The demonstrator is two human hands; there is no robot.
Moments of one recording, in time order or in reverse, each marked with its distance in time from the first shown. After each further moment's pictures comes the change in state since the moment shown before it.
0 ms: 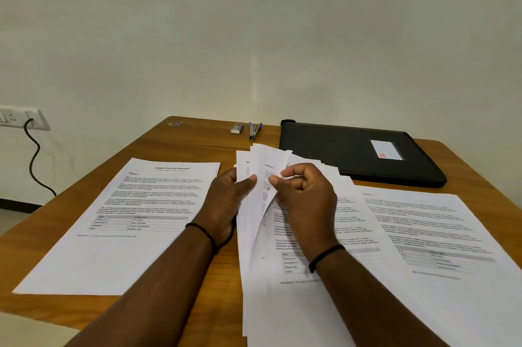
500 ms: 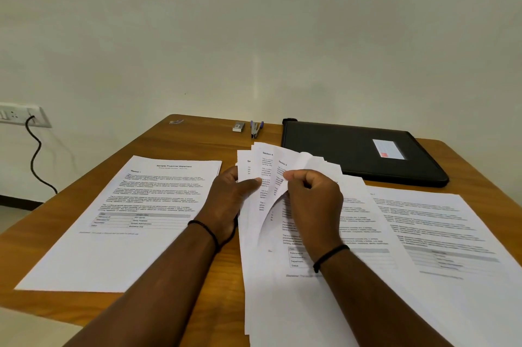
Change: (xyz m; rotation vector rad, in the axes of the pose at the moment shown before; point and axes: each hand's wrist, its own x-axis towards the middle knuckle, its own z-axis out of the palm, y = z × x) left_hand 0.001 -0.002 -0.002 -0.032 -0.014 -0.014; right_hand 0.002 0.001 -0.003 -0.061 0.055 0.010
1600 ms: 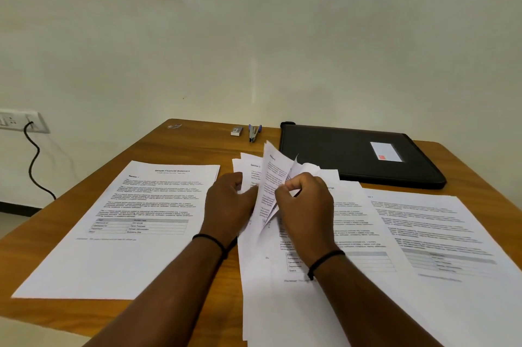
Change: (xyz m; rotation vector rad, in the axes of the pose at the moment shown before) left_hand 0.000 -0.008 0.005 0.580 0.259 0.250; right_hand 0.000 0.005 0.003 -0.314 -0.046 -0.006
